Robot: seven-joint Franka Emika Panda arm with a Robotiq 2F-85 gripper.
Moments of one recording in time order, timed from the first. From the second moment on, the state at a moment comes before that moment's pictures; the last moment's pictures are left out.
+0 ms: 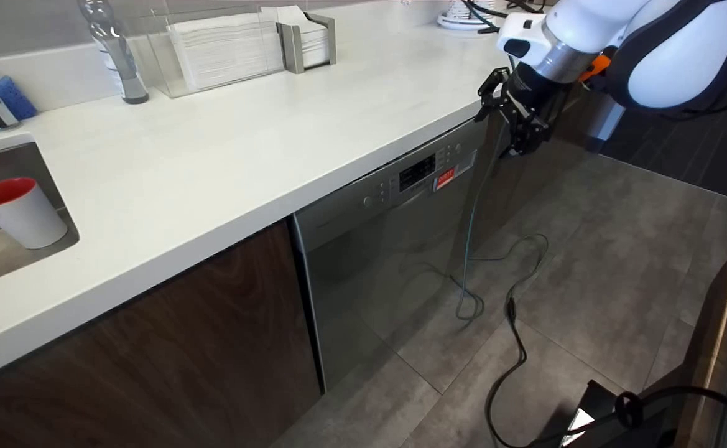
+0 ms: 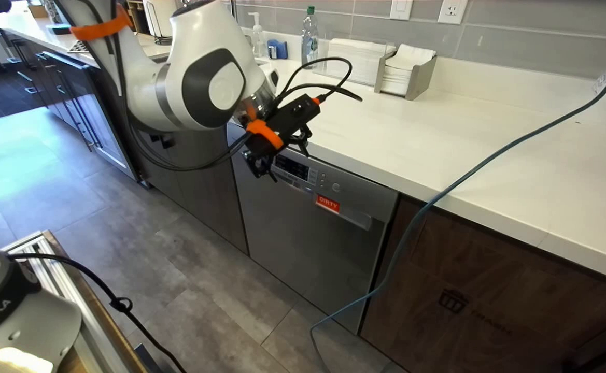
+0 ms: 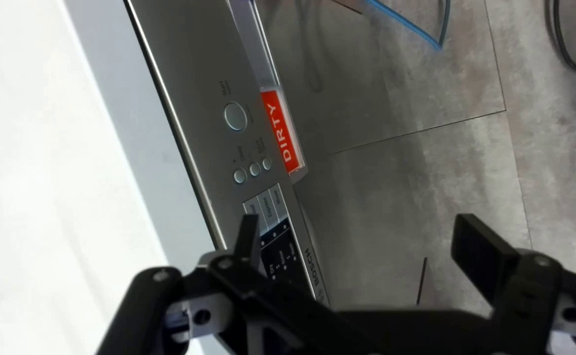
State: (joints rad) arm 0.56 0.22 -0.74 -2.66 -0.42 3.28 -0.96
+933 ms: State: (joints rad) arm 0.89 0.00 -1.03 -2.60 -0.68 2.97 -0.76
